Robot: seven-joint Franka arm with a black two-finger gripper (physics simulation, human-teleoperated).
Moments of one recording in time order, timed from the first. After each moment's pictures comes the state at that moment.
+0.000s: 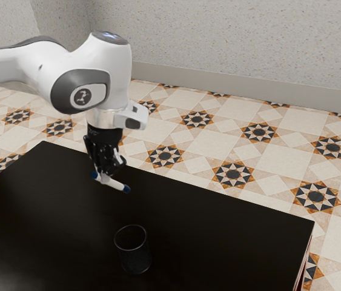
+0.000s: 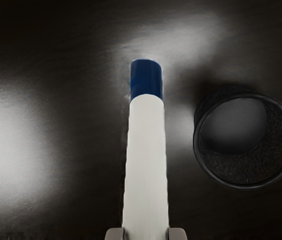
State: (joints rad) arm -0.16 -0.16 -0.14 -2.04 0.15 1.68 -0.03
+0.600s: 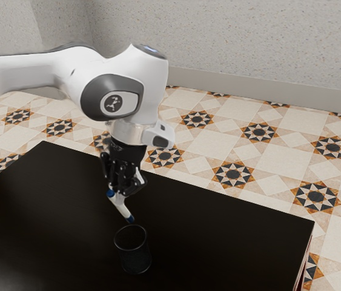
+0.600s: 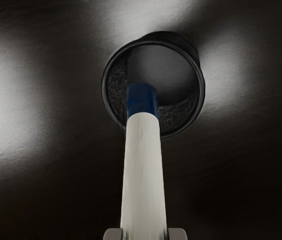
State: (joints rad) arm -0.19 -0.05 -0.24 -1.95 0.09 1.52 -0.15
